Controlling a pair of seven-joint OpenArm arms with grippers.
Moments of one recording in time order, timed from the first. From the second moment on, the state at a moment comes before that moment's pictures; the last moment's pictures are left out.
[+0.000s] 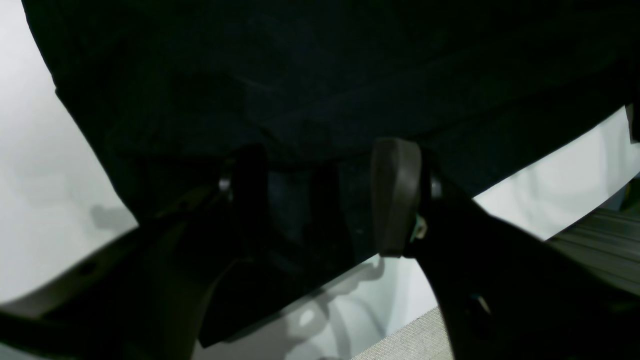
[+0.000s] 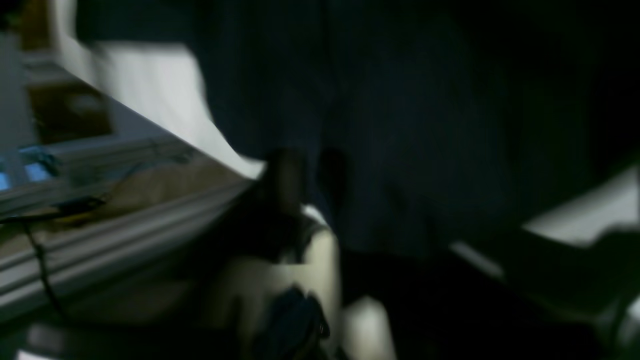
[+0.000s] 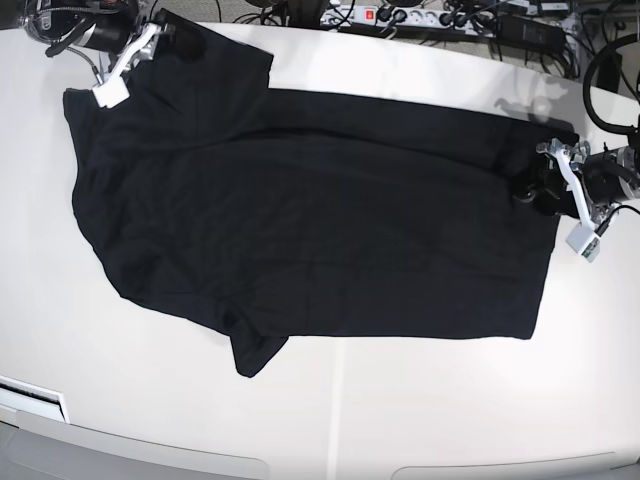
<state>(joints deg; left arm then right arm) 9.3 -41.0 -5.6 85.9 -49.2 -38.9 50.9 -29.4 8.2 25.5 84.4 56.9 40.4 -72.0</state>
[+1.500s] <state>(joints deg) 9.3 -41.3 -5.6 85.9 -54.4 -40.6 56.3 -1.5 8.7 22.3 96.1 58.0 40.6 -80.9</state>
